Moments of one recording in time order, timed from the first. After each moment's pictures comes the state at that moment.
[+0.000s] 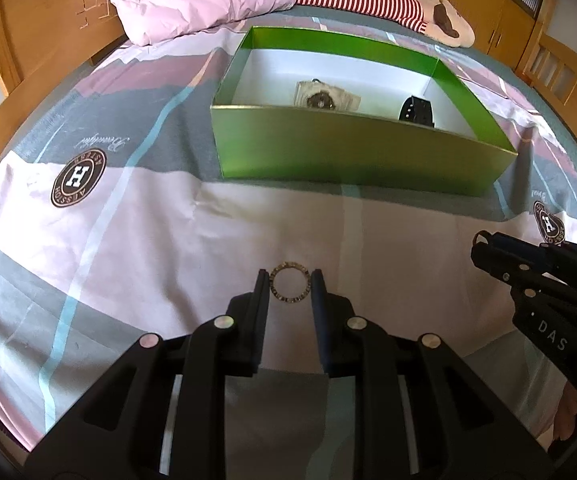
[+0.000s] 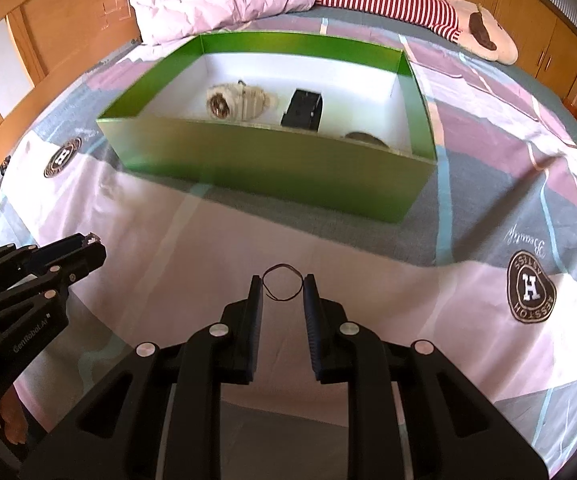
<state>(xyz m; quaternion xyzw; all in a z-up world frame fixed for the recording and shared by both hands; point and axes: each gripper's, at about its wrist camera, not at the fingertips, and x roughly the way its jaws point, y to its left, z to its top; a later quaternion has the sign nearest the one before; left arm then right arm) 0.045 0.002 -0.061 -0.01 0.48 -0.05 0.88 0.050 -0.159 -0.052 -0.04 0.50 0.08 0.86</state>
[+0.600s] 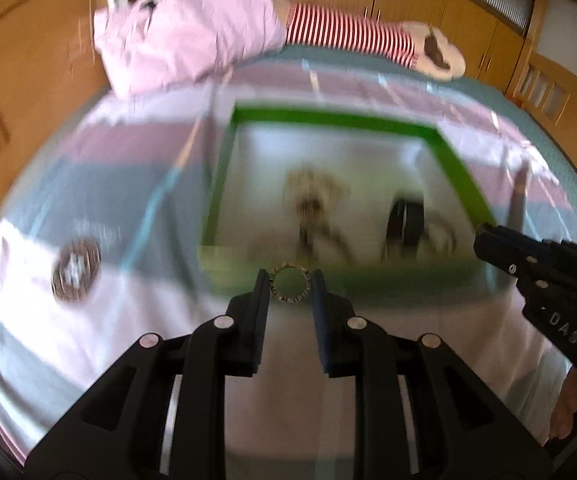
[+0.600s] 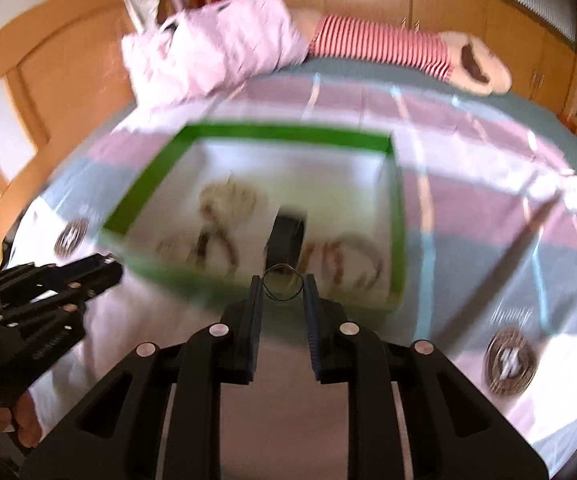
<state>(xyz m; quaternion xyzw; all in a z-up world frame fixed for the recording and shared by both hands) 0.113 -0.005 -0.003 0.00 0.42 -0.06 0.90 0.104 -0.175 0.008 -0.01 0.42 0.08 0.90</state>
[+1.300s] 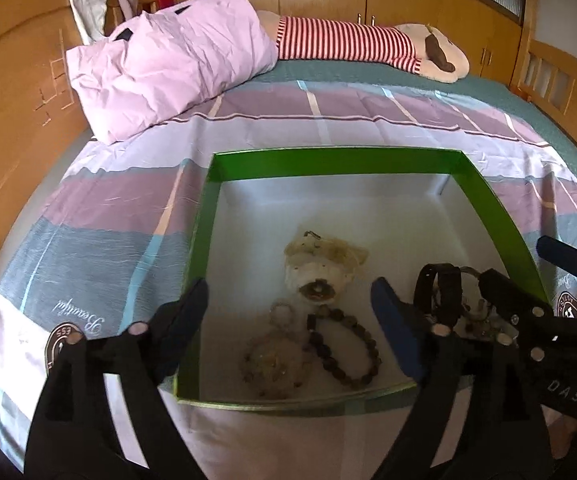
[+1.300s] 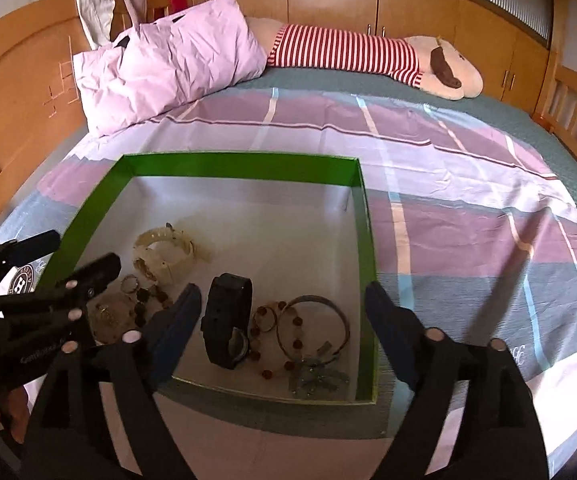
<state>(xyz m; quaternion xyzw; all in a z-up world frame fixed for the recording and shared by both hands) 0.181 -0.026 -0.019 0.04 0.40 -0.05 0.91 0.151 -0.189 -0.012 -0.01 0.40 0.02 0.91</state>
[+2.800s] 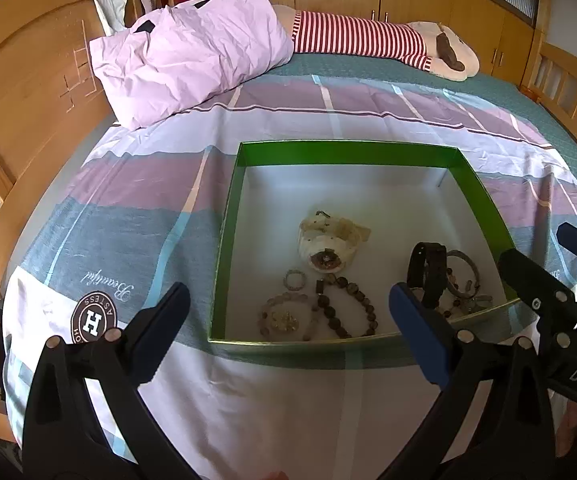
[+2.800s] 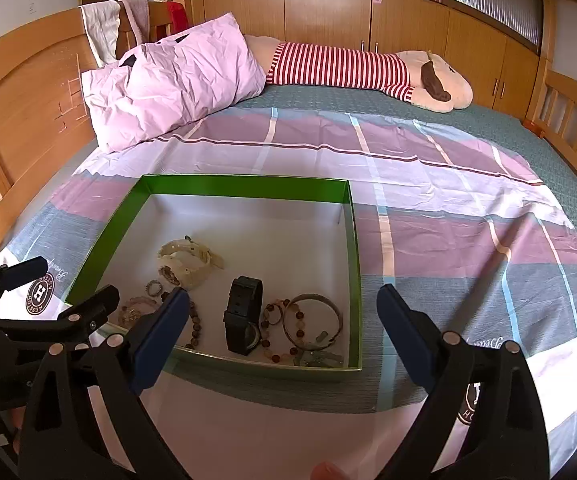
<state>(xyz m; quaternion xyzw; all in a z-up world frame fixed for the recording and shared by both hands) 0.152 -0.016 0.007 0.03 0.42 -0.03 0.90 0.123 -0.185 0.022 0.00 0.39 0.02 0.92</state>
